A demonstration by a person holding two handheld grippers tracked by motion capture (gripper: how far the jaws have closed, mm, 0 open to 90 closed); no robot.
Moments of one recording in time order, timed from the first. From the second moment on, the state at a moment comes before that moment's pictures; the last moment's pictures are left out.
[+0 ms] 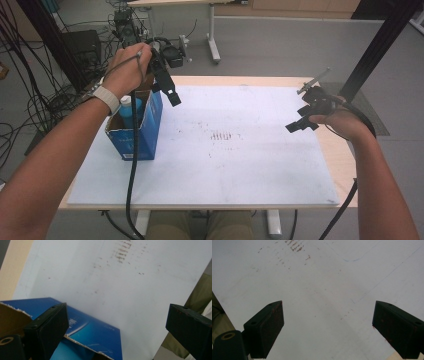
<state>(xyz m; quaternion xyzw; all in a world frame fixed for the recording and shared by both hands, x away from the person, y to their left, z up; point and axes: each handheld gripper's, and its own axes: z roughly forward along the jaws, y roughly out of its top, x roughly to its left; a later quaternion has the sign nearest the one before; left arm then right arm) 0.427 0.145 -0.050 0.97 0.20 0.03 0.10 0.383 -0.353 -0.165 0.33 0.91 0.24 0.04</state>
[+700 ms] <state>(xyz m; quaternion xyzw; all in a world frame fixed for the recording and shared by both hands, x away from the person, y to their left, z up) 0.439 0.108 -0.067 0.99 0.08 0.00 0.09 0.376 -0.343 -0.168 0.33 0.91 0.24 0.04</state>
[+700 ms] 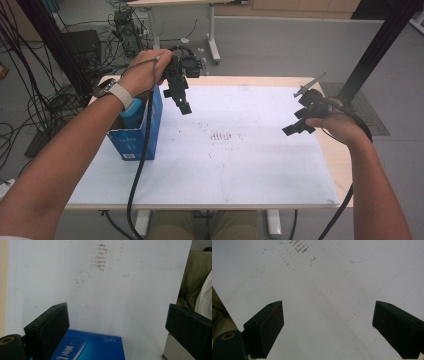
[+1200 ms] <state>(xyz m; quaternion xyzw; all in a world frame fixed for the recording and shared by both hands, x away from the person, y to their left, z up) 0.438 0.085 -0.077 1.00 0.03 0.00 0.08 0.373 -0.343 -0.171 0.33 0.91 0.25 0.04</state>
